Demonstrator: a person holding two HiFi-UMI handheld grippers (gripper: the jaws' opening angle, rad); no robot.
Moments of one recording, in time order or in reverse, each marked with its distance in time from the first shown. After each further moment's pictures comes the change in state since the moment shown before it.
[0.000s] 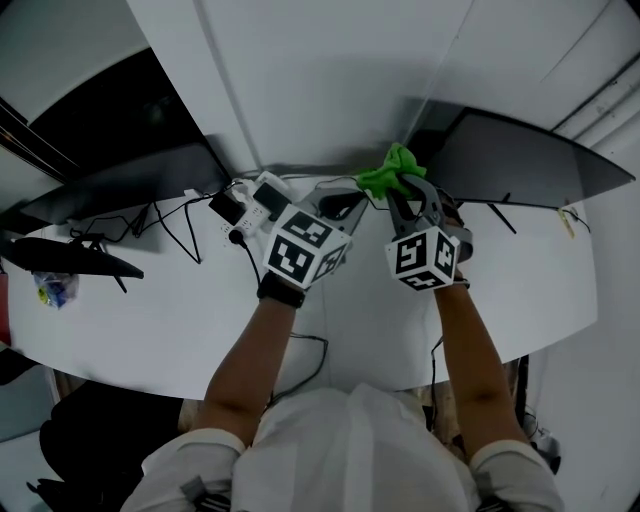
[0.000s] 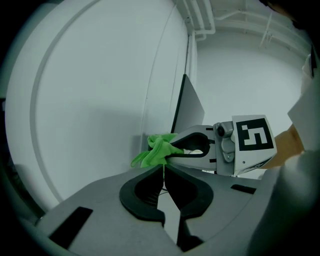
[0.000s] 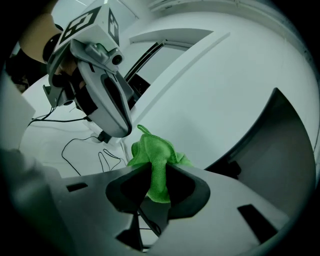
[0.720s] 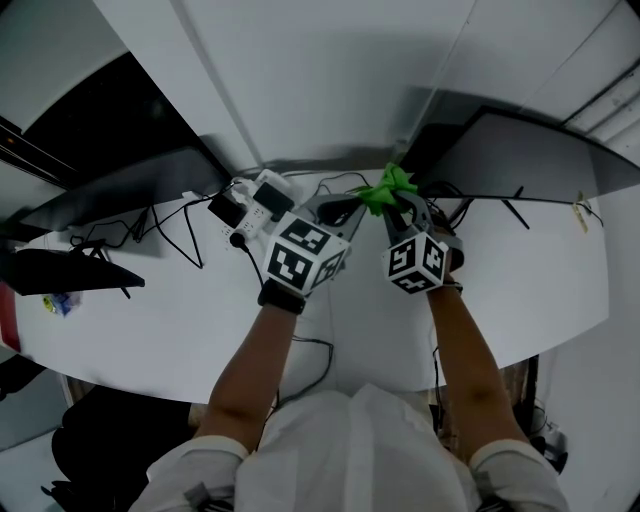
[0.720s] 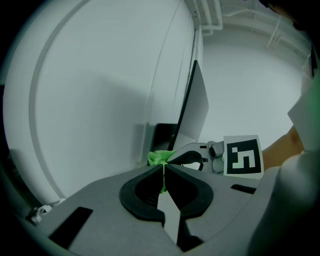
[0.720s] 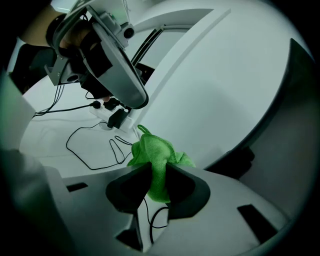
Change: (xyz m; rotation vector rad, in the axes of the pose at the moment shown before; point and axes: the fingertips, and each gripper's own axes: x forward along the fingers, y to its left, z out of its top) left arm 0.018 0.018 -0.034 -0.045 0.061 -0.003; right arm 0.046 0.062 -0.055 0.072 0.103 0.130
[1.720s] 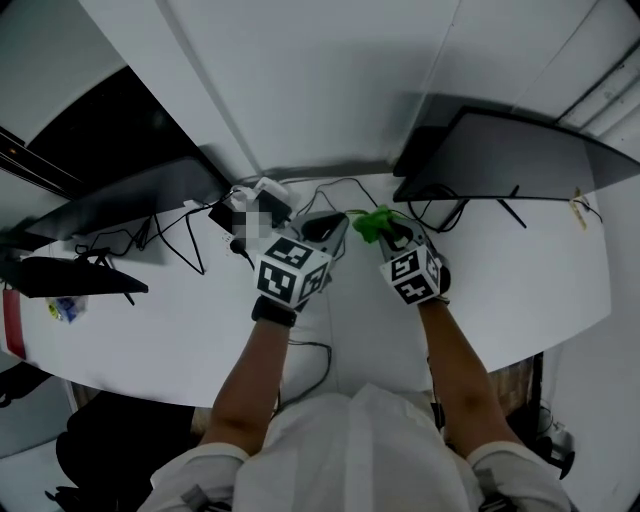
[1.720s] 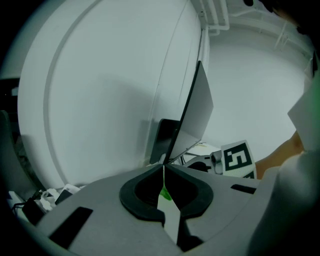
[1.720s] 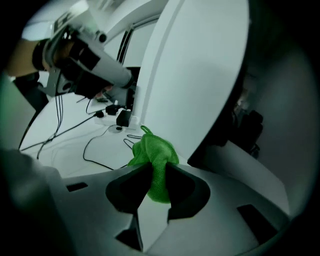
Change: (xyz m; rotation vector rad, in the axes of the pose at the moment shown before) left arm -0.016 0.002 -0.024 -0.060 0.015 0.044; right arm -0.004 0.047 -0.041 0.318 0.039 0.144
